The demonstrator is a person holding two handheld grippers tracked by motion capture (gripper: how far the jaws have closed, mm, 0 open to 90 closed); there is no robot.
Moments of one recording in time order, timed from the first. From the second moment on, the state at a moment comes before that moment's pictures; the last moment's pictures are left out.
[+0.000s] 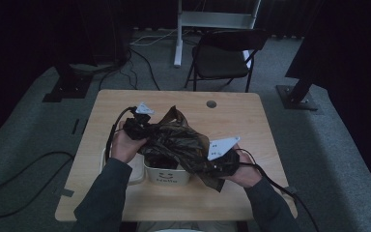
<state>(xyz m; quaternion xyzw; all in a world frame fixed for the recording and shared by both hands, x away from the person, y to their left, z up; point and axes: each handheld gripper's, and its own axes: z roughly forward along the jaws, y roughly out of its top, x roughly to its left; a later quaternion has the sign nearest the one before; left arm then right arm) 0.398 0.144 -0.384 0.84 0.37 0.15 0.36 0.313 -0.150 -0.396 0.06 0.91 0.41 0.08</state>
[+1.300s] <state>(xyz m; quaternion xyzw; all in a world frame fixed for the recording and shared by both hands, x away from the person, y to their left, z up) 0.390 0.187 -0.410 0.83 0.42 0.10 0.35 0.310 -0.136 -0.414 0.04 0.93 0.35 0.08</state>
